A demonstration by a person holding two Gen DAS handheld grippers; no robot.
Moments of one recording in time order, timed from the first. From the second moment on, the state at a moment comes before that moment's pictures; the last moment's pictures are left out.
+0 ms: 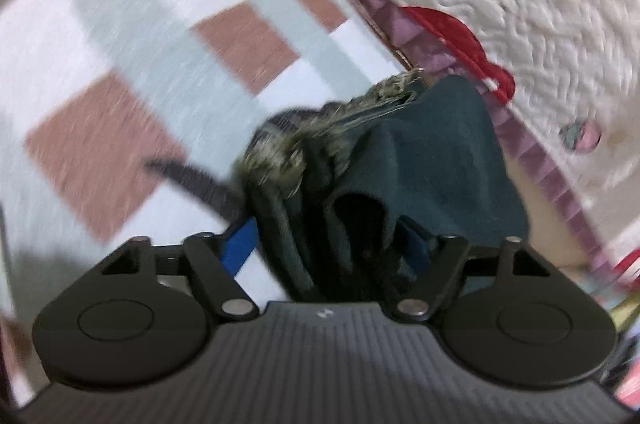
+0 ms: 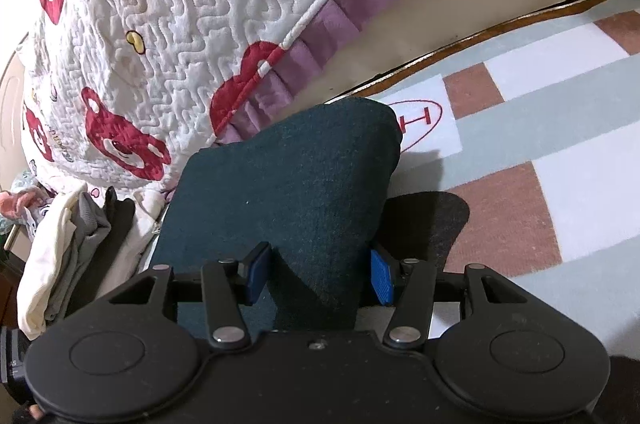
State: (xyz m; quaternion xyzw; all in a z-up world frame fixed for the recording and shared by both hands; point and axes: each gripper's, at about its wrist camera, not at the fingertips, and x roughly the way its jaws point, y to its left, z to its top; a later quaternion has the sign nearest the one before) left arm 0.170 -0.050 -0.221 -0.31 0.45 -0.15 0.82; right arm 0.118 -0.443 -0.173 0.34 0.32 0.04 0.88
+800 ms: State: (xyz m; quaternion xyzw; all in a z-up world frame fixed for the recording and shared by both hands) left arm 0.189 -0.066 -0.208 -0.24 0.42 -0.22 0.85; right arm 0.188 -0.454 -0.175 0.28 0.32 0.09 0.90
